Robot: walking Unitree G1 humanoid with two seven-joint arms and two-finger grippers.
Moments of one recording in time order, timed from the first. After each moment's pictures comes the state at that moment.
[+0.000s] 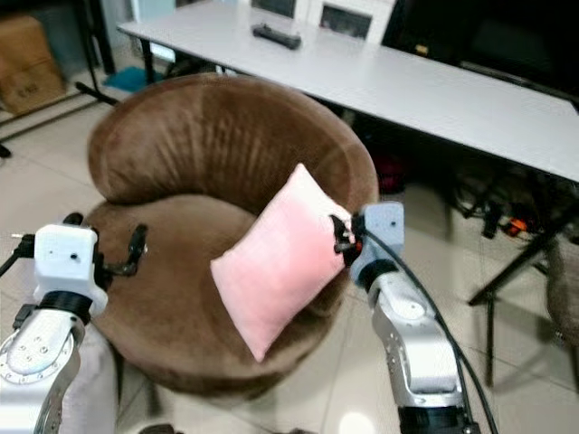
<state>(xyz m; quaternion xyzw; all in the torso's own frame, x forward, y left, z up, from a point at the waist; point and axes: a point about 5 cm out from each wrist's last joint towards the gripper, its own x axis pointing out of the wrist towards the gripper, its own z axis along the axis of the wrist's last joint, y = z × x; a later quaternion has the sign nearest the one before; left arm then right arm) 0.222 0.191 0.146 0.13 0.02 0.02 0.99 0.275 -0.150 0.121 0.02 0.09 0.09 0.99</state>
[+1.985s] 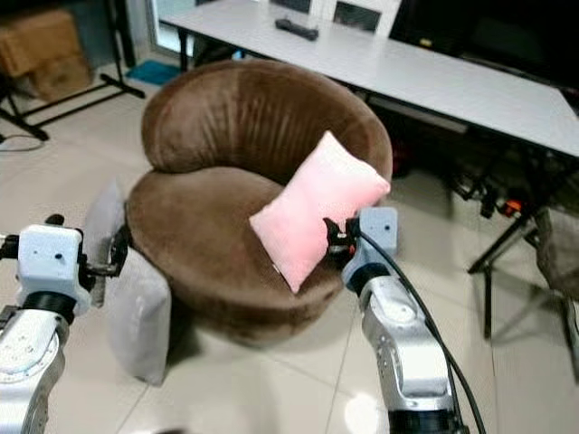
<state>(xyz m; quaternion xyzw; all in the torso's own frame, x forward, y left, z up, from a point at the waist) 0.223 0.200 0.144 0.14 0.02 0.03 0.99 0.271 -0.150 0.117 0.03 0.10 0.07 0.99</state>
